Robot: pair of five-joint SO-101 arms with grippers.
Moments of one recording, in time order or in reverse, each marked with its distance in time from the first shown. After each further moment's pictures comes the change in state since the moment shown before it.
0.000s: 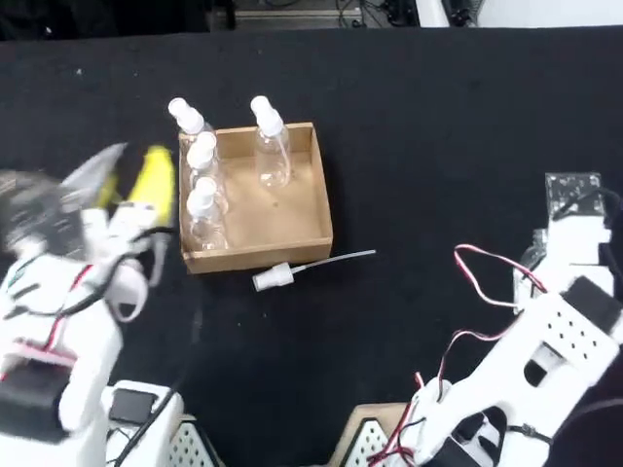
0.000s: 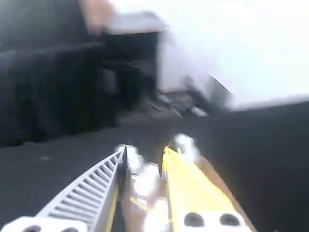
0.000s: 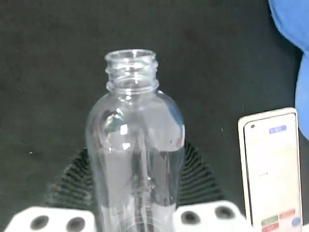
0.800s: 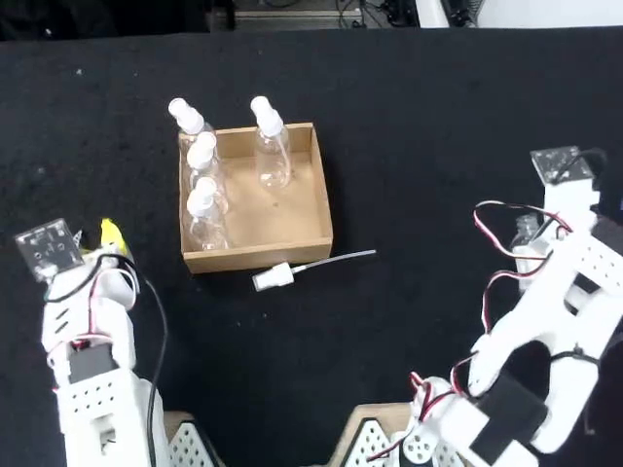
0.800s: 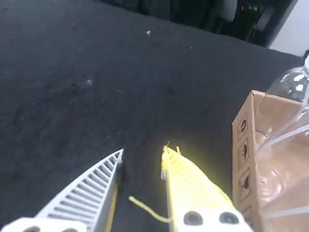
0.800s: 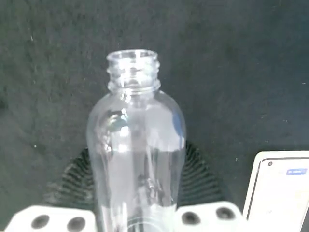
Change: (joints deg) left arm -29.0 -8.5 65.6 -44.4 11.2; right arm -4.3 25.5 -19.1 5.5 5.5
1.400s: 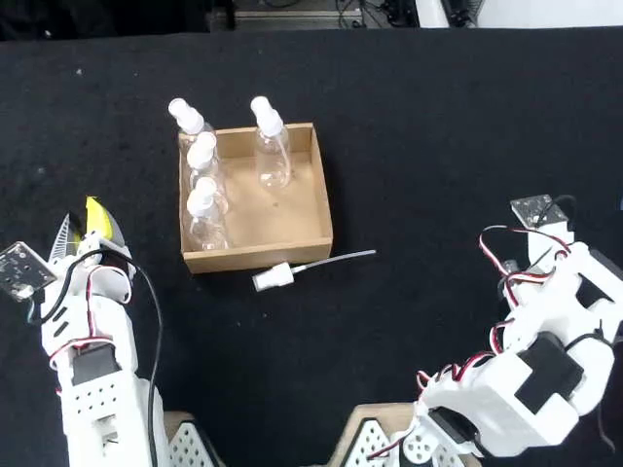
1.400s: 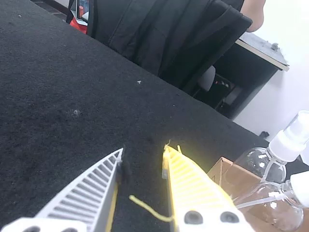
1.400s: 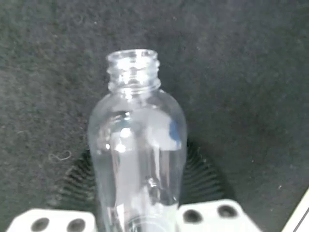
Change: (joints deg) left arm -0.1 -0.1 4.8 -16.1 17.2; right arm 6.1 16.8 8.4 -15.0 13.8
